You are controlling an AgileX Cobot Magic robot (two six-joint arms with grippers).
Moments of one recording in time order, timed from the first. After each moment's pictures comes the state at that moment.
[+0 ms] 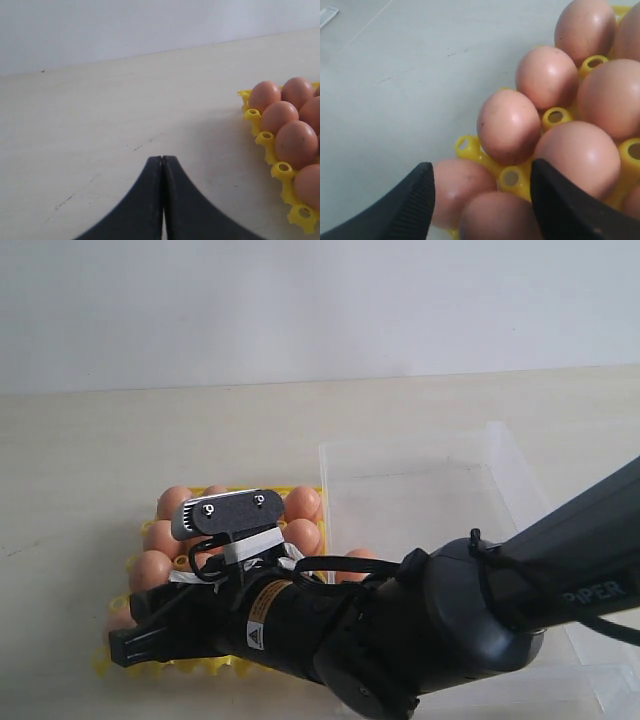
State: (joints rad) left arm -0.09 0.03 0.00 0.10 0.33 -0.03; right arm 1.02 2.01 -0.86 0.05 -0.56 0.47
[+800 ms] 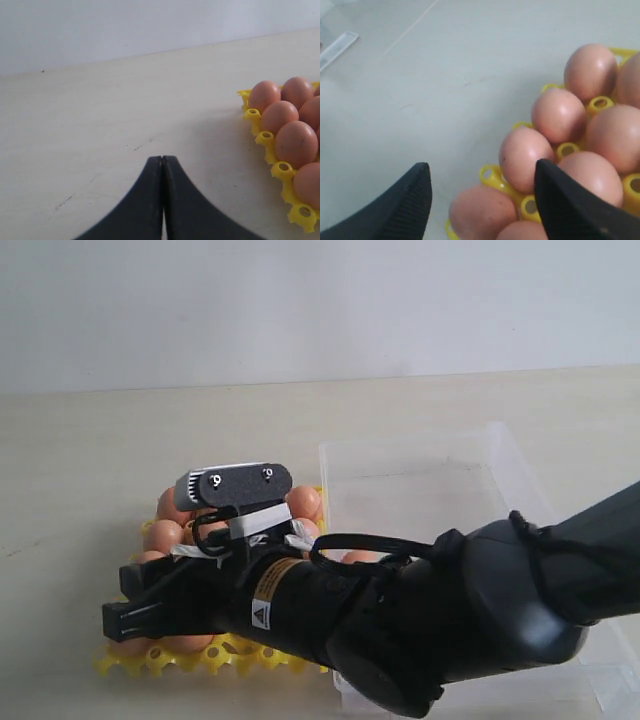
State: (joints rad) left arm -0.09 0.03 0.00 0.10 0.33 -0.03; right arm 1.02 1.92 -0.84 0.06 -0.57 0.47
